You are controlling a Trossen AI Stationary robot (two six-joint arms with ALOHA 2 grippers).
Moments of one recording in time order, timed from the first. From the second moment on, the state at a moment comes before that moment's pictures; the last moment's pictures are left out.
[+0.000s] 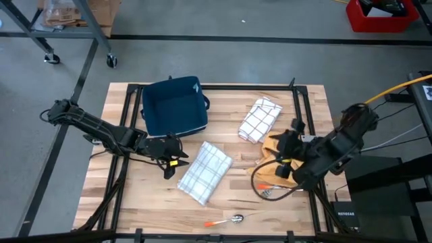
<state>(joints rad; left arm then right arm) -0.34 1.09 0.75 -0.25 -0.24 -0.52 0.71 1.47 1.83 -1.57 0.82 0.79</state>
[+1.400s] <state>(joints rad) -0.30 1.24 0.74 -0.37 -0.27 -0.85 0.56 1.75 0.90 0.12 0.51 1.59</state>
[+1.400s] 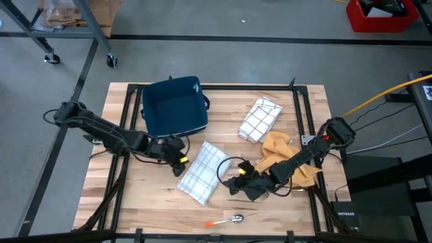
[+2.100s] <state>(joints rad) -0.17 1.51 0.74 -0.17 -0.14 -0.85 0.50 1.87 0.90 0.13 0.48 1.81</state>
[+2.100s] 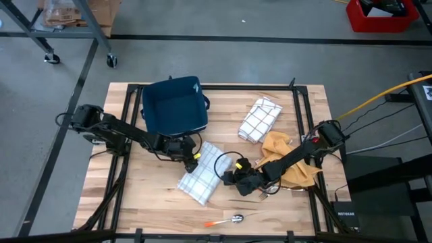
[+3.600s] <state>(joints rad) -0.18 1.75 0.74 0.21 0.00 -0.73 0.40 1.98 0.97 0.22 0.44 1.50</state>
